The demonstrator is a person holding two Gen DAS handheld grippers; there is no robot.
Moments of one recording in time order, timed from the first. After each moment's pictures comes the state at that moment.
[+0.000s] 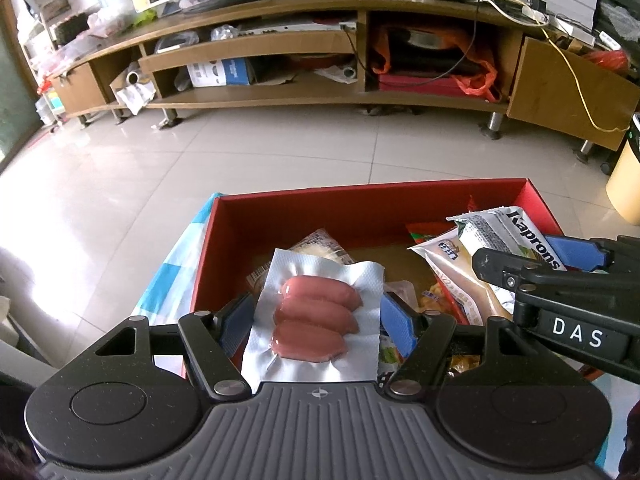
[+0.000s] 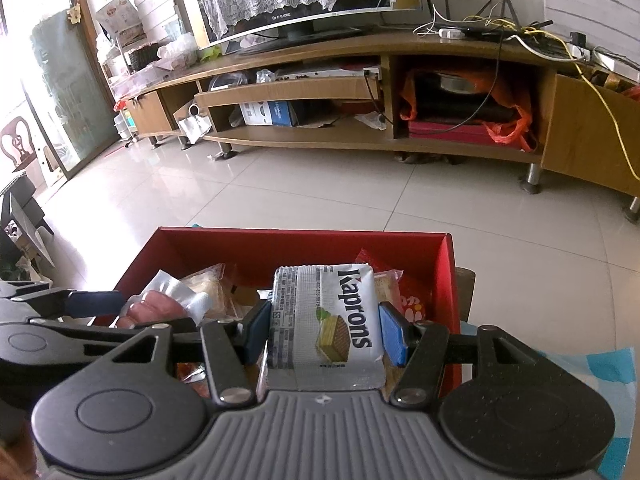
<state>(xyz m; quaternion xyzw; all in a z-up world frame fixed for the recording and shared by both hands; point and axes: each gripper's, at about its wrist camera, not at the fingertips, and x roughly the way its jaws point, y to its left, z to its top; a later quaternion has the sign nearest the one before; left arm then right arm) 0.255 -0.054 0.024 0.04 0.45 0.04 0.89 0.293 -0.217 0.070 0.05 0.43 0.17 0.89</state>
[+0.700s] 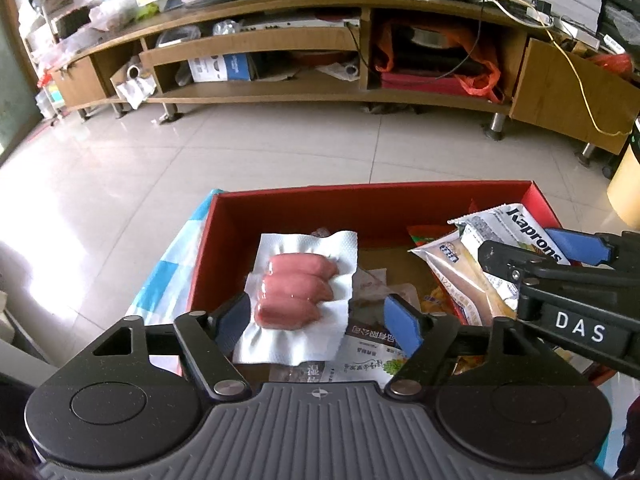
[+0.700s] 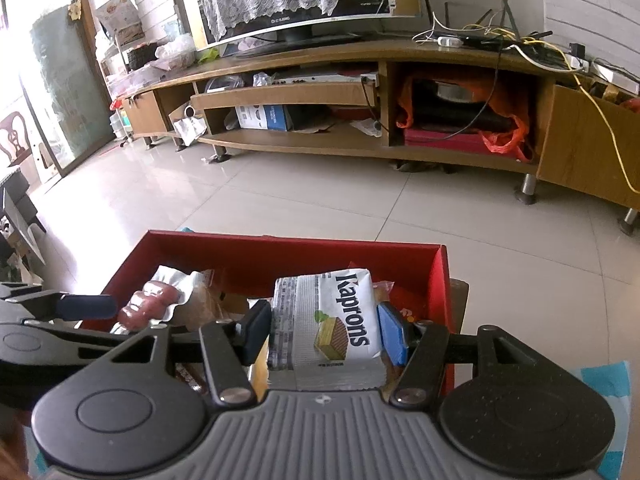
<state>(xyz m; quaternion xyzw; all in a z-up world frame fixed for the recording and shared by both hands) 0.258 -0.053 0.023 0.03 0.46 0.04 0.89 0.299 -0.216 0.069 0.04 0.42 0.17 0.89</state>
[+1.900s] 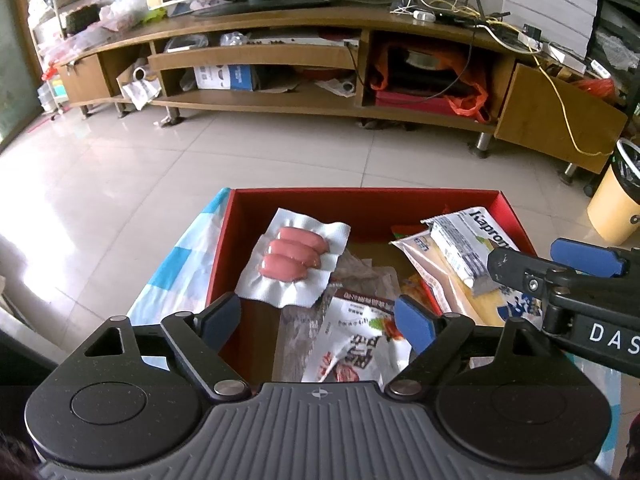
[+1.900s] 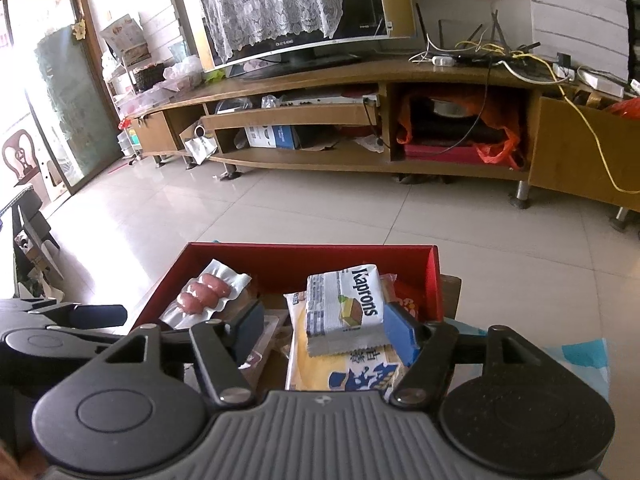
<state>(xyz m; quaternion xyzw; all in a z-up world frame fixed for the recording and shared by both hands) 0.218 -0.047 0.049 0.00 0.44 0.03 0.90 0.249 -0.224 0.111 0.06 0.40 0.17 0.90</state>
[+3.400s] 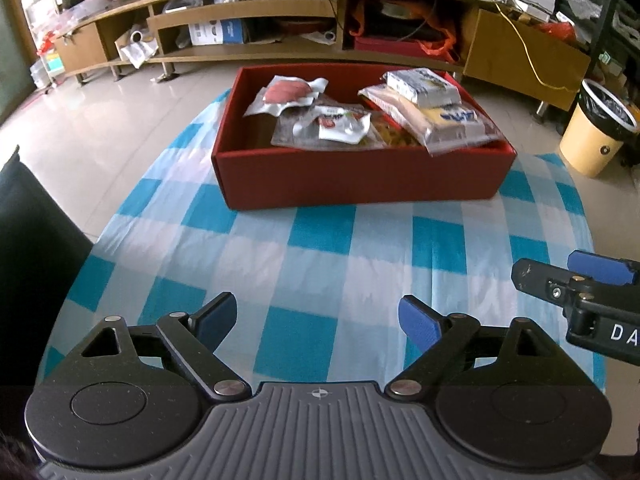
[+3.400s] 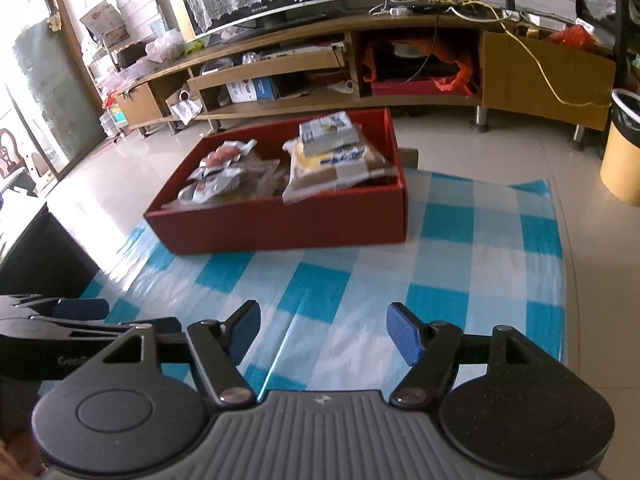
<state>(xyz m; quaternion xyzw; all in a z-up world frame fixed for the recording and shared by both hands) 0.066 -0.053 0.022 0.01 0.48 0.01 0.88 0.080 -0.250 0.096 0.08 0.45 0.13 0.88</state>
